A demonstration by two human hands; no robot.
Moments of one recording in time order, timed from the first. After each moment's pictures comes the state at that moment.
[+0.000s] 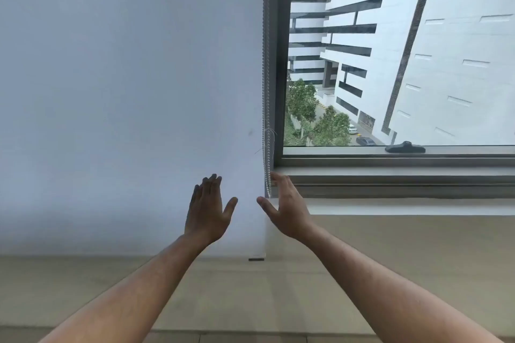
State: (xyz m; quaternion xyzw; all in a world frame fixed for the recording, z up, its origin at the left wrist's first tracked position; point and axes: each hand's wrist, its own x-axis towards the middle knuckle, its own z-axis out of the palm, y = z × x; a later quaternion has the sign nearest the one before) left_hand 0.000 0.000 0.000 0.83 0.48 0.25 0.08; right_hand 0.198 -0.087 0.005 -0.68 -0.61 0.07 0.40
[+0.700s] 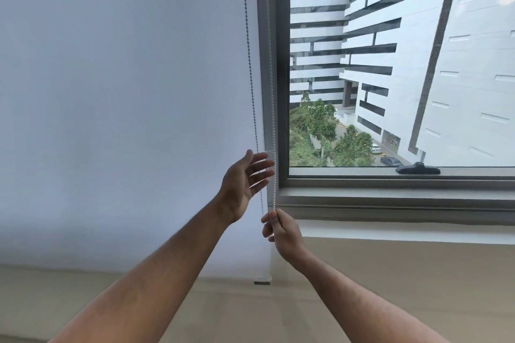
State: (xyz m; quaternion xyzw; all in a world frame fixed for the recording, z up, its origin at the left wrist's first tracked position) left_hand 0.076 -0.040 0.129 0.51 0.28 0.43 0.69; right_hand 0.197 -0.078 -0.021 -0.60 -0.47 0.31 0.57
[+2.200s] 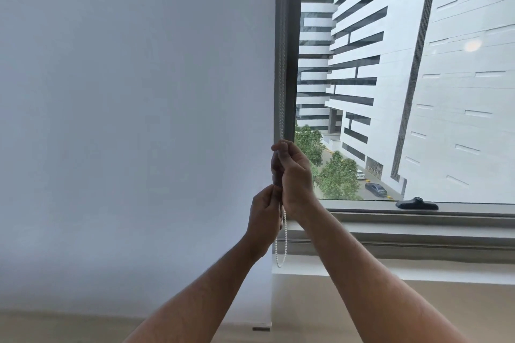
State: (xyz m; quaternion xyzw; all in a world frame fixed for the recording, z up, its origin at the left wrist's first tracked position) left_hand 0.105 -0.033 0.131 0.65 0.26 0.50 0.51; right_hand 0.171 -0.051 0.199 -0.34 -0.44 0.31 0.77
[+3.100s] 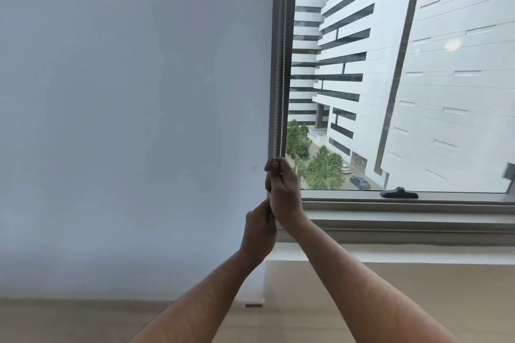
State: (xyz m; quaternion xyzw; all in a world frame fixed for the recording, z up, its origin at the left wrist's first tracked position) left_hand 0.094 -0.040 0.076 0.73 0.28 0.50 0.37; right_hand 0.162 -0.054 0.142 -0.45 -0.49 0.14 0.73
